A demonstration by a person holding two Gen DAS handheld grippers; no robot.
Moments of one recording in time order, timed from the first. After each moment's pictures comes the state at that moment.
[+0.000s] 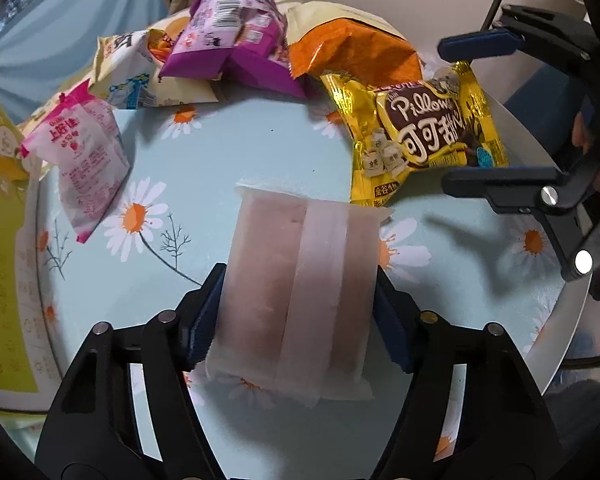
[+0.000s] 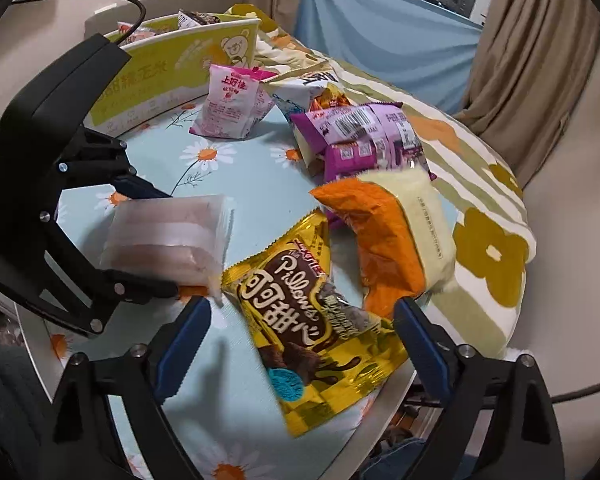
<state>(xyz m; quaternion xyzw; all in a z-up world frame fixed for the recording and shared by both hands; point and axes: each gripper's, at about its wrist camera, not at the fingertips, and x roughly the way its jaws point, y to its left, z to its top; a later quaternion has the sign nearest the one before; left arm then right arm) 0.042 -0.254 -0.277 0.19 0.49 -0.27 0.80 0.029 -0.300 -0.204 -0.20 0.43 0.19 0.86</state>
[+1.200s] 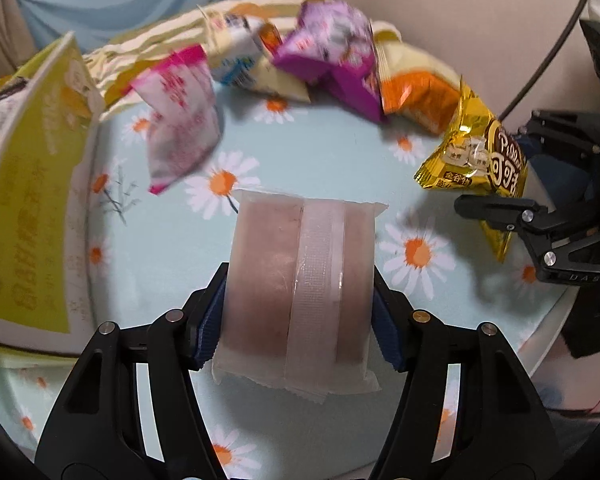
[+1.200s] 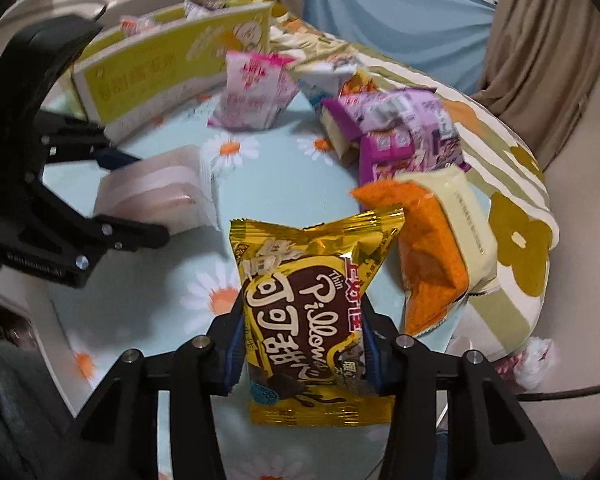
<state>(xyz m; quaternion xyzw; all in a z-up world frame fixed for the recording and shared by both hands) 0.062 -0.187 -0.241 0.10 0.51 -0.20 0.83 0.039 -0.277 -0.206 -0.16 0.47 0.21 0.85</state>
